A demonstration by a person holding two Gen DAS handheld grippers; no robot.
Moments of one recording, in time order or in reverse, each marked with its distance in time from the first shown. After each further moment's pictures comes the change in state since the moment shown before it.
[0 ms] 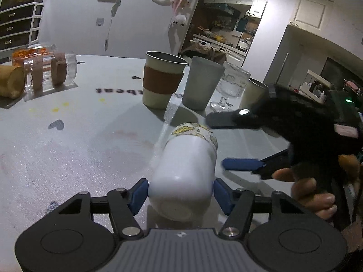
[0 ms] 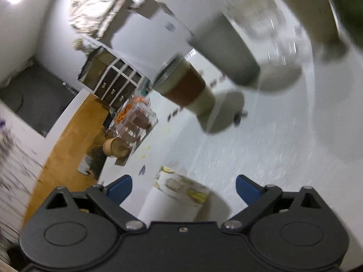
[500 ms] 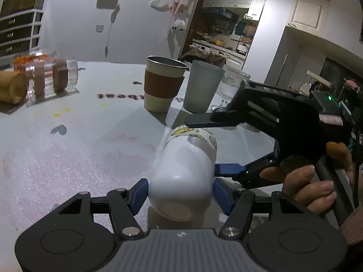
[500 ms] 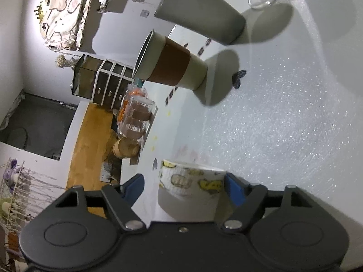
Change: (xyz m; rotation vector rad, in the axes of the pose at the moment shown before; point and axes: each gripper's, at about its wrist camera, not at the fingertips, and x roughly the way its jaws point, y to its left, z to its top) left arm -0.001 -0.002 -0.005 0.035 -0.036 0.018; right arm 0.028 -0.009 -0.003 0.222 0.066 0.072
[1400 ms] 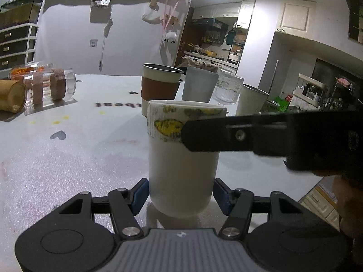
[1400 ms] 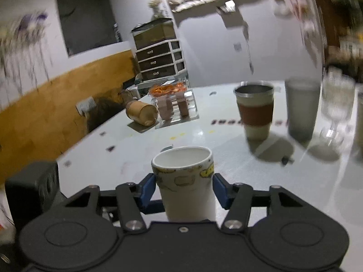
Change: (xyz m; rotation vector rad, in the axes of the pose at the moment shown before) left arm -0.003 0.005 -0.019 0.048 -0.079 -0.024; right arm -0.038 0.108 -0.104 -0.982 -0.172 -0.215
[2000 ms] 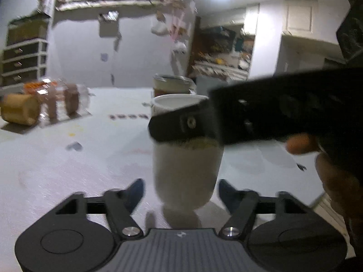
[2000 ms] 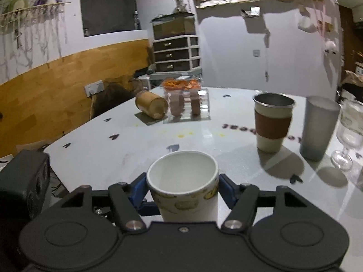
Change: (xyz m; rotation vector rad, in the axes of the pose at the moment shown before) left arm -0.007 0.000 -0.003 0.031 -0.086 0.106; right arm 0.024 0.007 0.015 -0.094 0.016 0.059
